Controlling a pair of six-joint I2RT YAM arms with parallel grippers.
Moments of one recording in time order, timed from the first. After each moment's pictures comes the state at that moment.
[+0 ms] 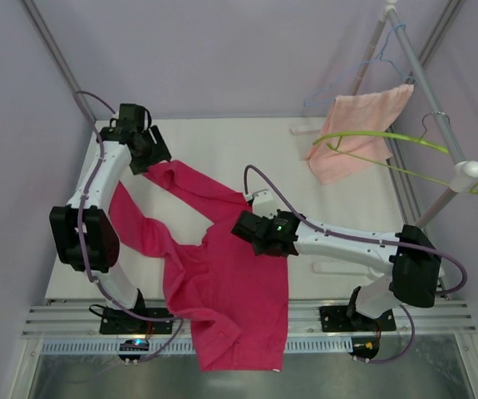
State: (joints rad) left arm -0.08 1.73 1.61 -0.85 -0.04 -0.50; right arm 1.13 1.50 1.13 -0.87 0.57 0.76
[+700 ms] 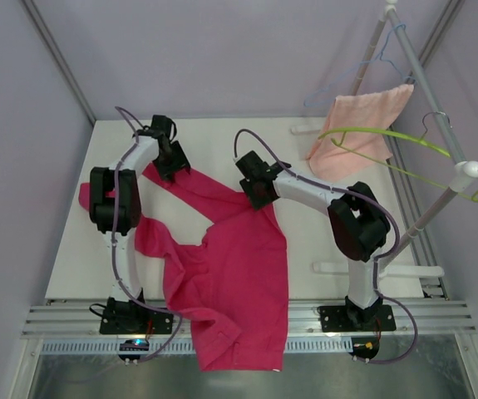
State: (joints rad) left arm -0.13 2.15 1.74 -0.76 0.05 -0.59; right arm 0.71 1.92 1.42 -0.63 0.28 0.16
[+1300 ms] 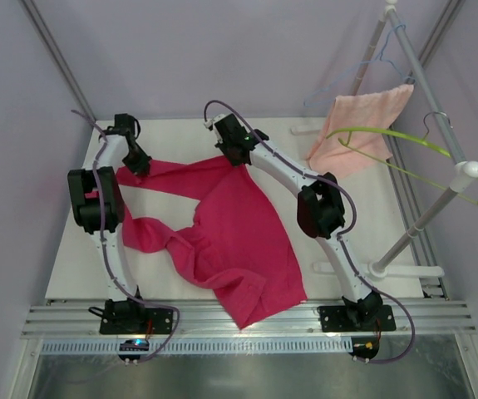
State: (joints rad) left arm 0.06 2.19 1.77 -0.74 -0.04 -0.62; right arm 0.66 2.42 2.26 -0.76 0.27 -0.13
